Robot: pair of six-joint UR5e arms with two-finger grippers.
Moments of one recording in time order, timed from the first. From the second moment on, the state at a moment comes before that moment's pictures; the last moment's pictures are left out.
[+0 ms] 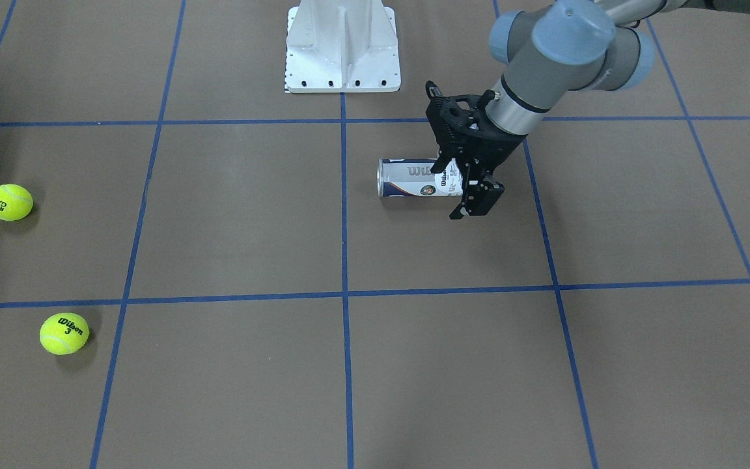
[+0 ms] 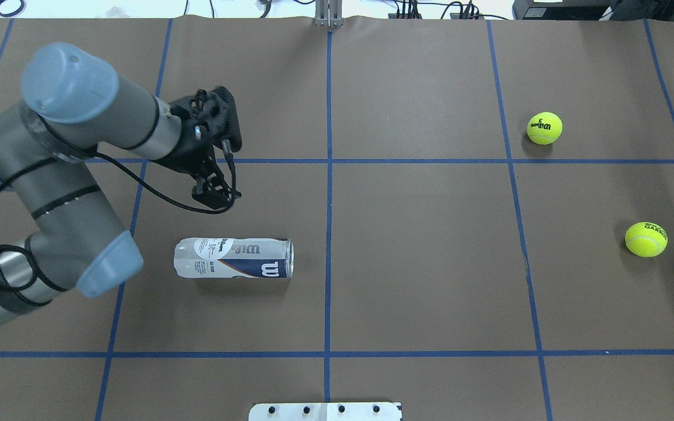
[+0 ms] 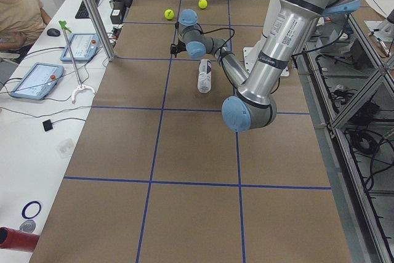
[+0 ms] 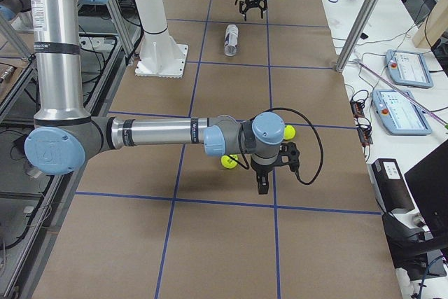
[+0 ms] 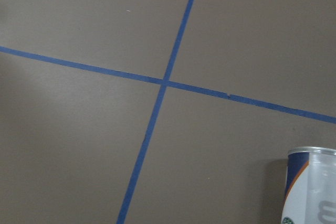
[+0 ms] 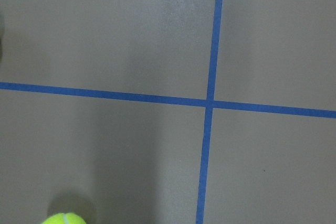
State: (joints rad) left arm -0.69 -2.09 -1.81 -1.85 -2.02 0.17; right arm 1.50 -1.57 1.63 -1.50 2.36 0.08
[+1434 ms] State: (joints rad) left arm -0.42 -2.22 -1.68 -1.69 -1.74 0.26; right arm 1.50 -1.57 1.63 -1.50 2.36 0.08
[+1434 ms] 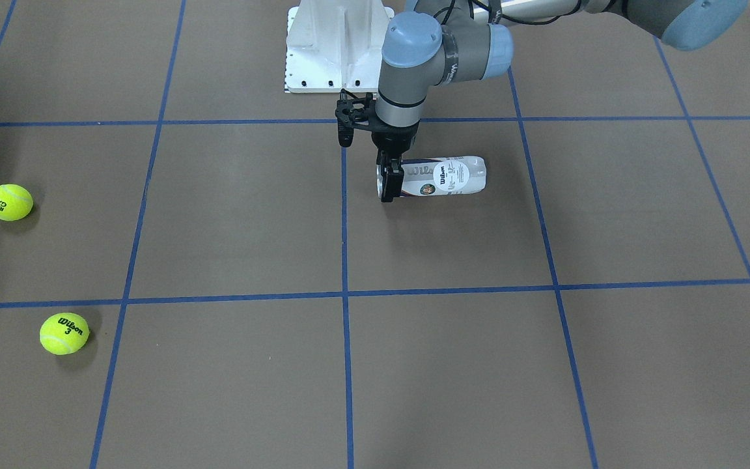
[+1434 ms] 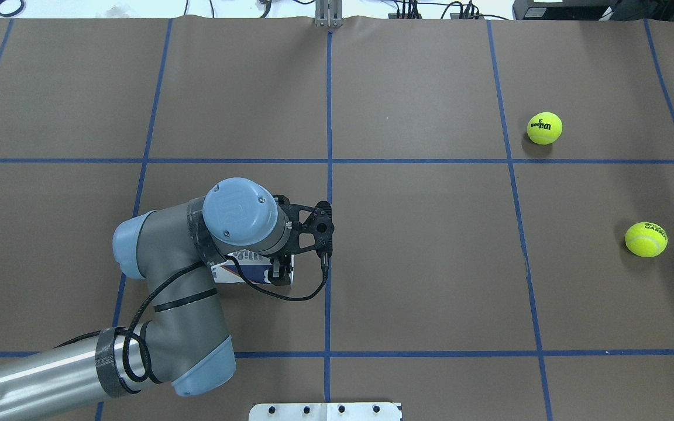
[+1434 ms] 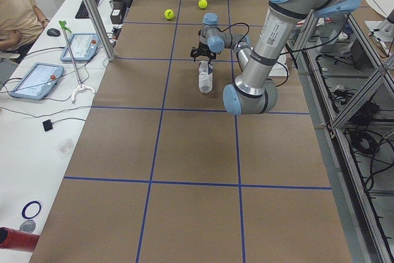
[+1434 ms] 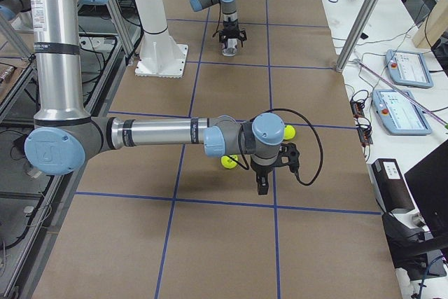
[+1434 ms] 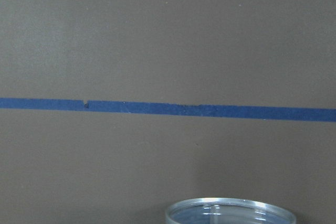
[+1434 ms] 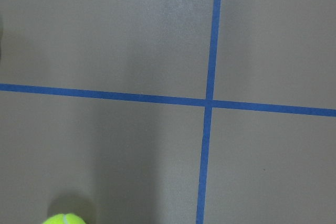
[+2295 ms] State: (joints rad) left arm -0.44 -2.25 -1.78 -1.52 -1.75 0.30; right arm 1.50 -1.57 1.63 -1.50 2.36 0.08
